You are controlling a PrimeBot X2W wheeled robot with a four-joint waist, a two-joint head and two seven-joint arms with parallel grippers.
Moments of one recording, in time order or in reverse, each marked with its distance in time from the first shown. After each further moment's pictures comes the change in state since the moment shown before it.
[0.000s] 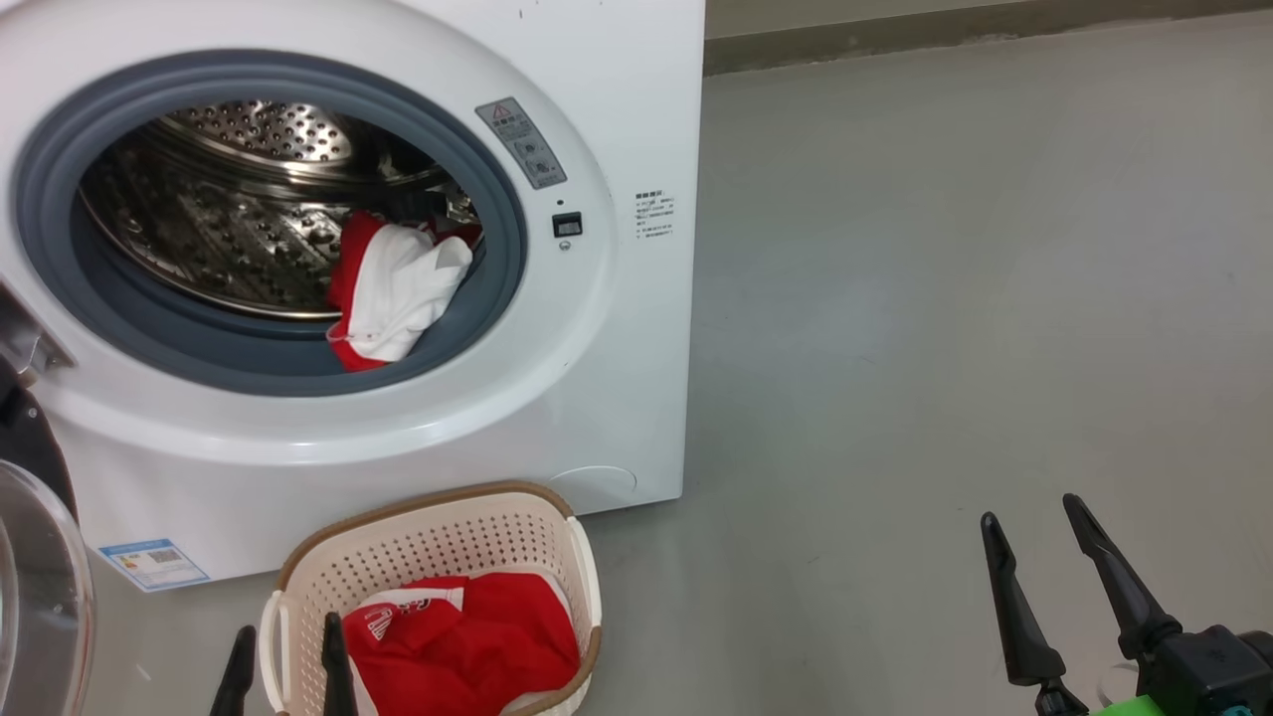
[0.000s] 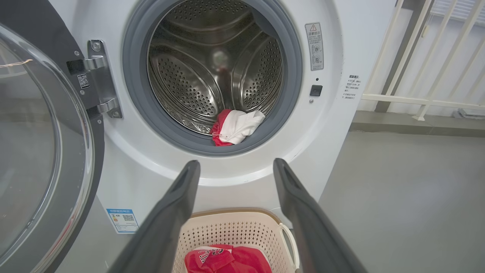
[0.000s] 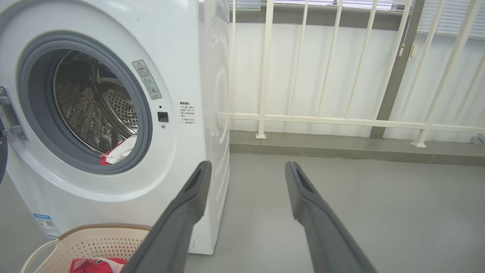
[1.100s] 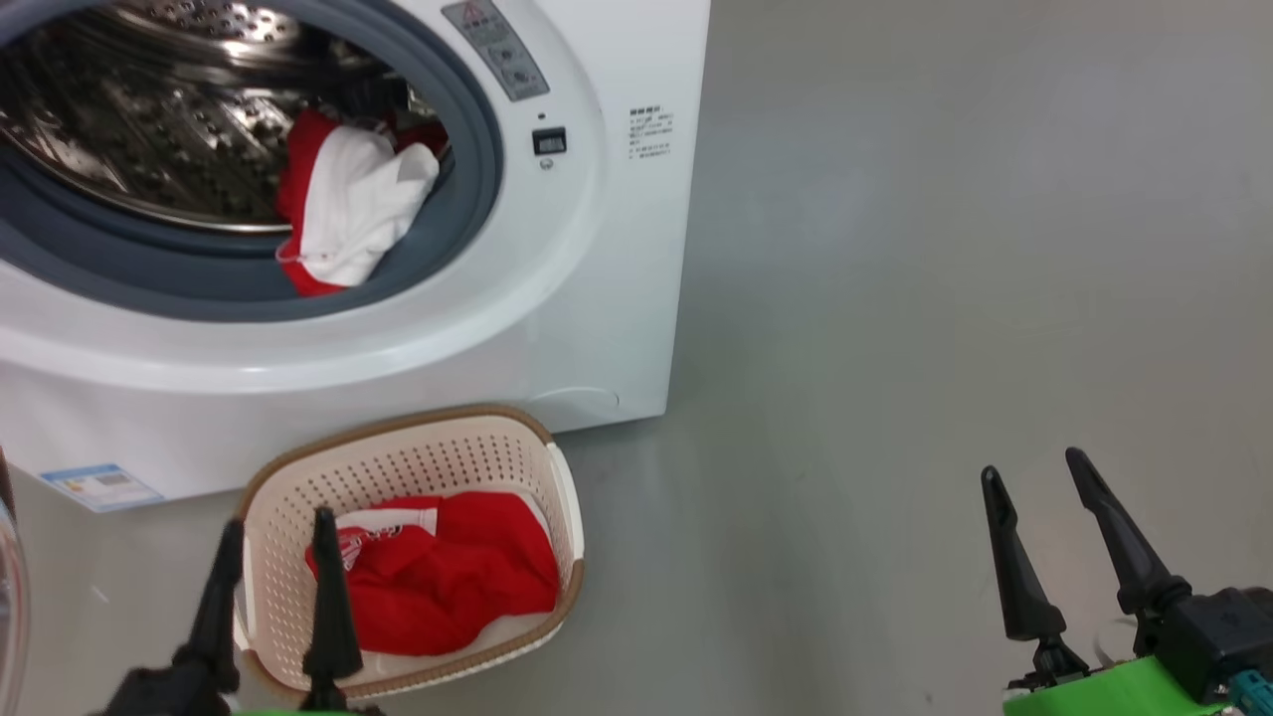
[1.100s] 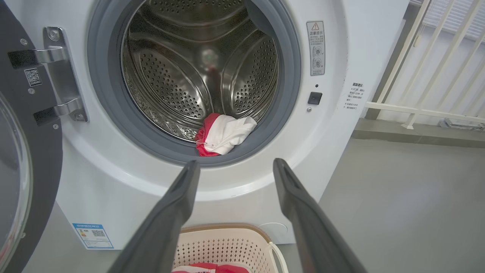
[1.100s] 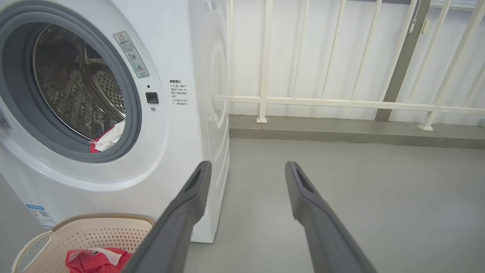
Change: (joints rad) left arm -0.117 -0.003 -0.010 -0.024 -0.021 0.001 0.000; right arm -0.054 0.000 0.003 -0.013 0.021 0.000 0.000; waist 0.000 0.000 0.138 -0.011
